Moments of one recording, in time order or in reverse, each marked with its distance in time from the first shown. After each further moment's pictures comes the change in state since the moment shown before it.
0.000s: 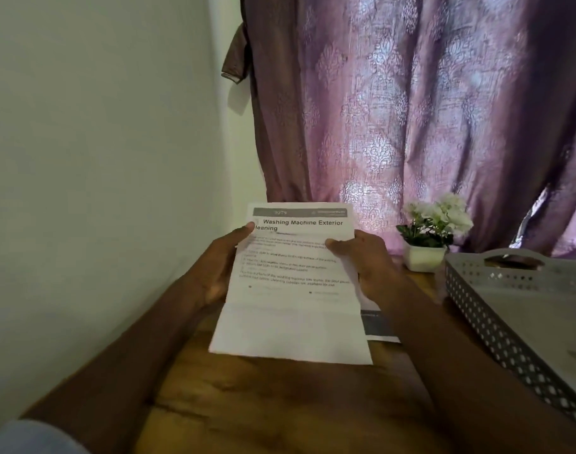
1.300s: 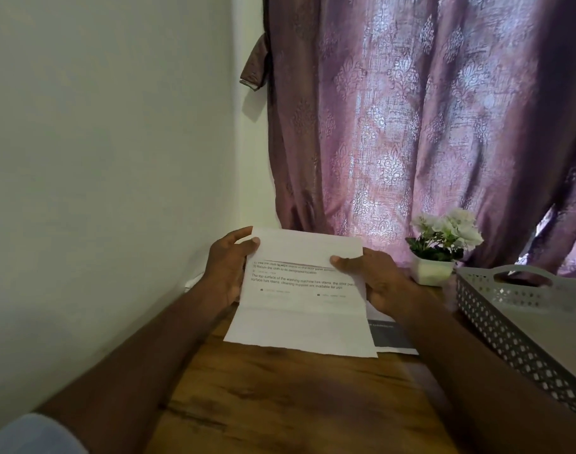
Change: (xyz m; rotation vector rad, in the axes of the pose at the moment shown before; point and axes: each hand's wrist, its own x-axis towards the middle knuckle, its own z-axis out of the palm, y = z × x) left_hand 0.020 -0.007 -0.009 0.122 0.404 0.282; right_hand 0.007 0.012 -0.001 -0.016 -0.101 0.091
